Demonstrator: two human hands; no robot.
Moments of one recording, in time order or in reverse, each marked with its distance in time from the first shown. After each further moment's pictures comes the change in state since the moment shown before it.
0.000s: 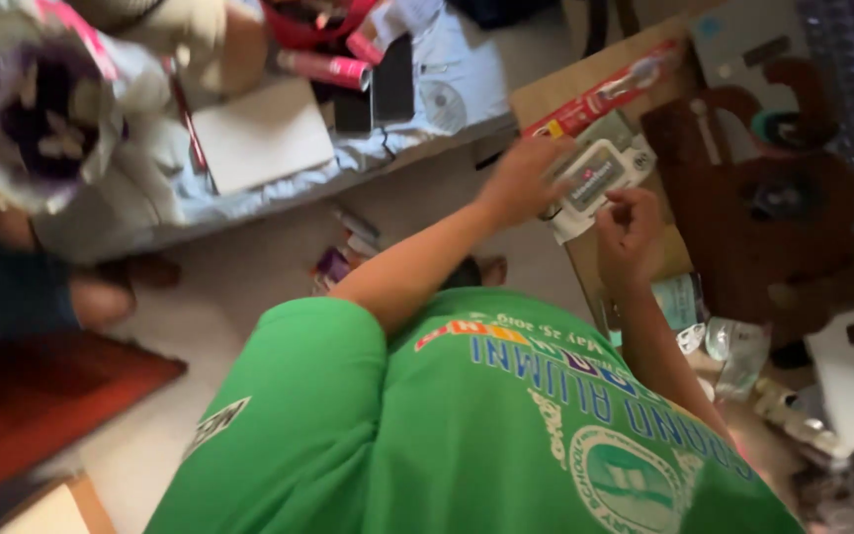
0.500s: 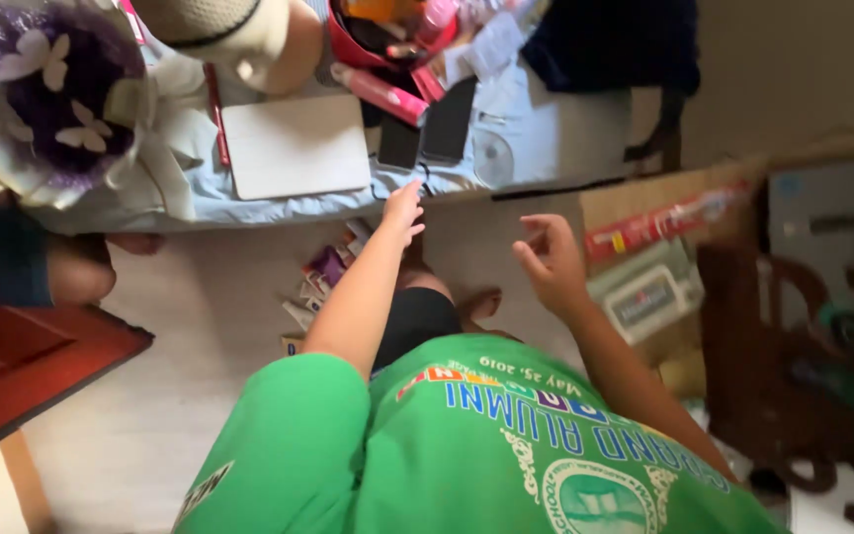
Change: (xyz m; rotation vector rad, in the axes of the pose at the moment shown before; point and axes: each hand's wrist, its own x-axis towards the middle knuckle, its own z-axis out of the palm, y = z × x) left_hand -0.081 -0.328 -0.076 -1.033 0.526 -1.297; right_hand 0.100 -0.030 0.177 0.069 -0.513 0.139
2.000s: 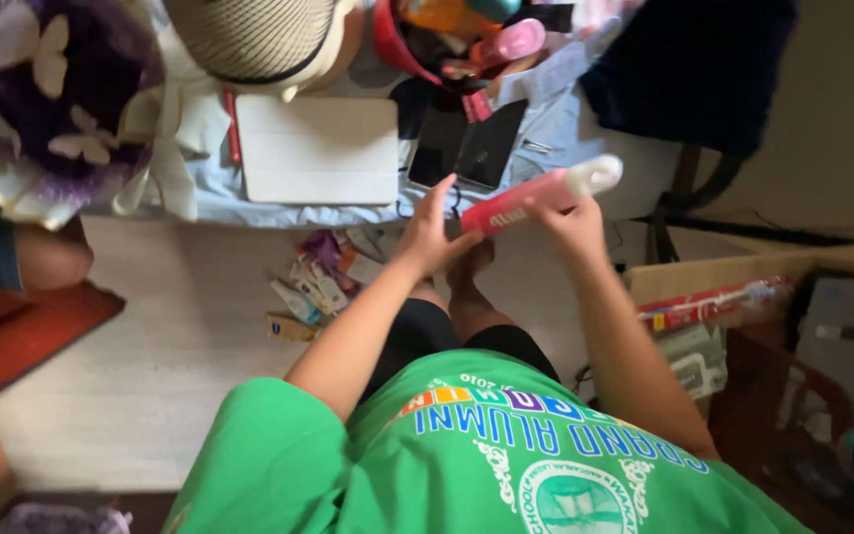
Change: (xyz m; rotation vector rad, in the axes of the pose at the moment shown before) left_hand -0.119 0.092 -0.020 0.698 -0.090 1.060; right_hand 0.164 -0.004 0.060 0.125 -0.026 0.361
